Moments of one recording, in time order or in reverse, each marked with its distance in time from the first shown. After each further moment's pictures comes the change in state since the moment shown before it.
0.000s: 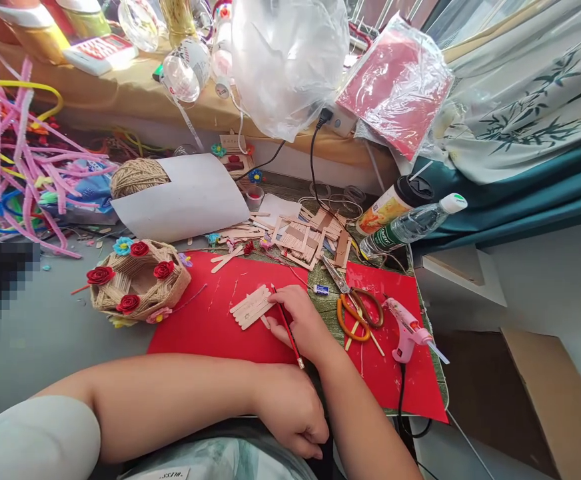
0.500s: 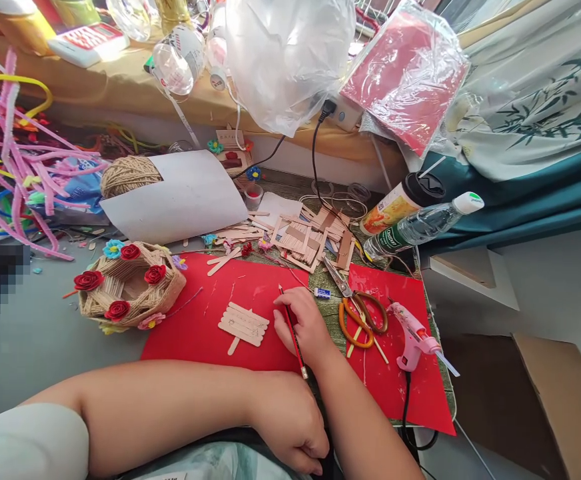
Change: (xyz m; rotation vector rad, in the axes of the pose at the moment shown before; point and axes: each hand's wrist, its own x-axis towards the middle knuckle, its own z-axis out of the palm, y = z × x) left_hand 0.000 0.005 -0.009 -0.016 -0.035 -0.051; right_hand 0.000 0.004 0.001 0.008 0.161 0.054
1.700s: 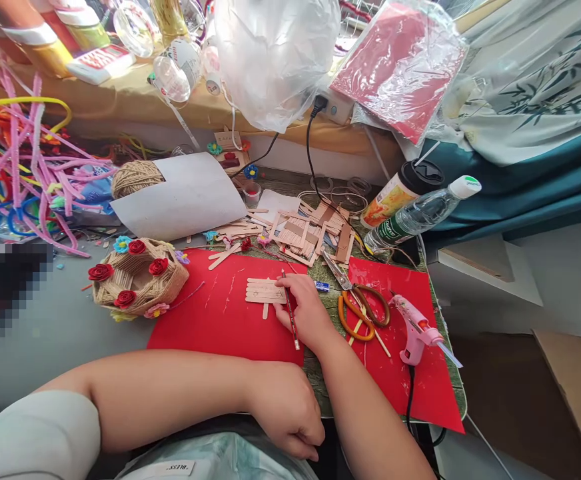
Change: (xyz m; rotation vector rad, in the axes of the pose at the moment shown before) left_hand 0.001 0.004 0.000 0.025 -0.038 -0.025; right_hand 0.004 0.010 -0.011 -0.007 -0.080 -0.015
